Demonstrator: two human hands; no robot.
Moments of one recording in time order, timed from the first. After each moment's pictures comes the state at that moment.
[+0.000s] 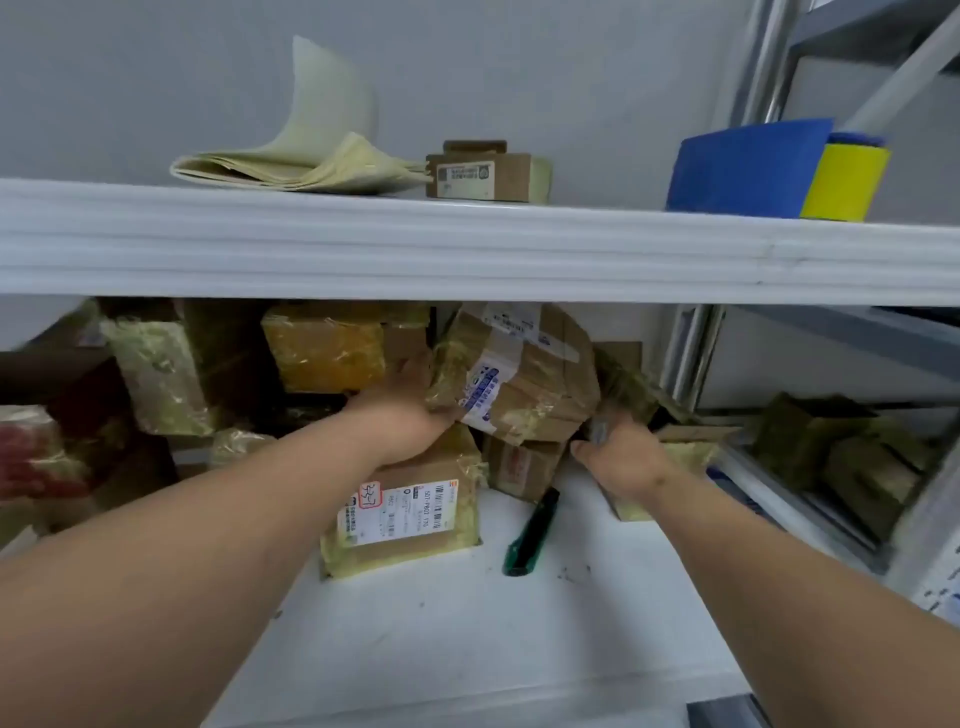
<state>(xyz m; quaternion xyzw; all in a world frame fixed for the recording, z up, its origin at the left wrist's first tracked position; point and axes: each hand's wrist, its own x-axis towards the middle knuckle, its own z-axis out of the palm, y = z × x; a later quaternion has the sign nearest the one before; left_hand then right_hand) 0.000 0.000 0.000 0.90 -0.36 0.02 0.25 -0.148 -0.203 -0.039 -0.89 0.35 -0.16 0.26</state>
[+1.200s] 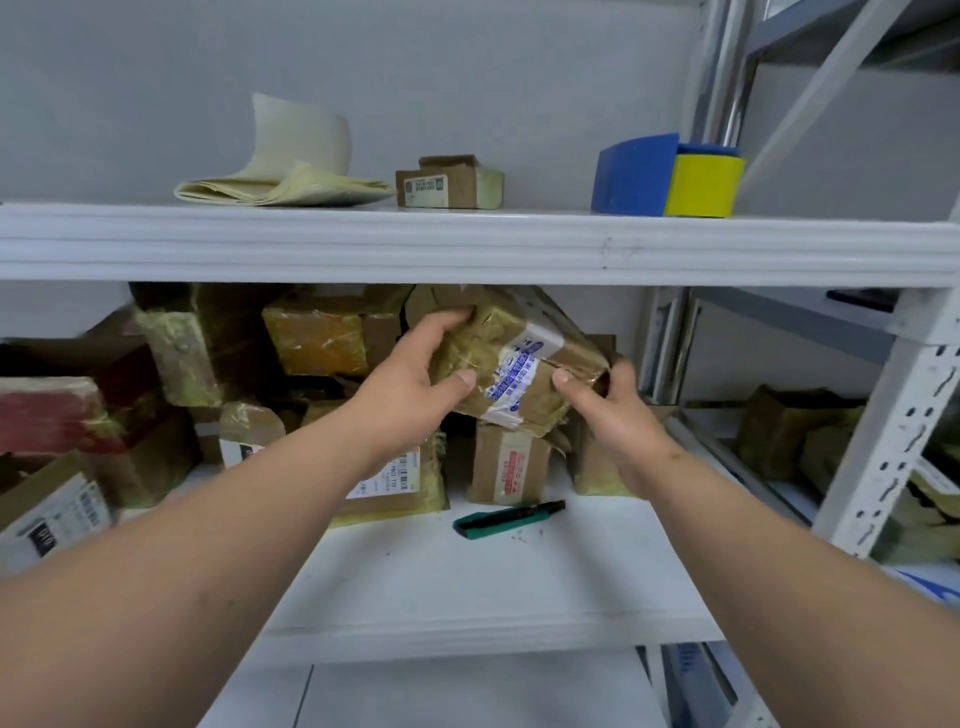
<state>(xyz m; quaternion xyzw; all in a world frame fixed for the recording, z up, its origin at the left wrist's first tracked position) -0.146 0.007 0.030 0.75 -0.42 0.00 0.51 -0.232 -0.204 -0.014 -0.73 0.20 -0.28 0.59</state>
